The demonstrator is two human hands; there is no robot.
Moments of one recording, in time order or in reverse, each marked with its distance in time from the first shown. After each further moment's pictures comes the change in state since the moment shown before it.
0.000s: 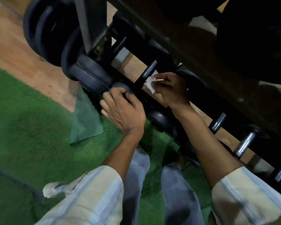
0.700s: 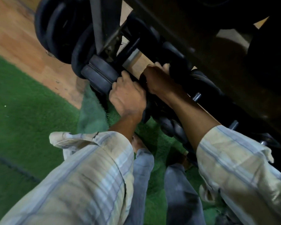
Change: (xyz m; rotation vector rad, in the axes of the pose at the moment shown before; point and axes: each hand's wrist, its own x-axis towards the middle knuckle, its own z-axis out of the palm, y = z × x) left_hand 0.071 -0.002 0.020 0.274 -0.179 0.239; right_hand 0.049 -0.042 0.062 -1.192 -0.338 -0.393
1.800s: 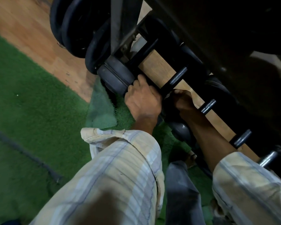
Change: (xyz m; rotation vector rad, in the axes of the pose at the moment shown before) left_hand 0.004 -0.001 -0.003 -0.046 -0.092 -0.019; right_hand -0.019 0.032 0.068 1.093 0.026 0.668
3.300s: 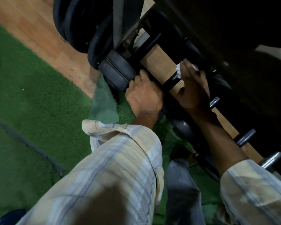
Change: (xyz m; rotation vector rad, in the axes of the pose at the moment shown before) left_hand 0.002 0.001 -0.001 0.039 0.001 -0.005; right_hand -0.011 -0.014 -0.032 -0.851 0.200 -0.719
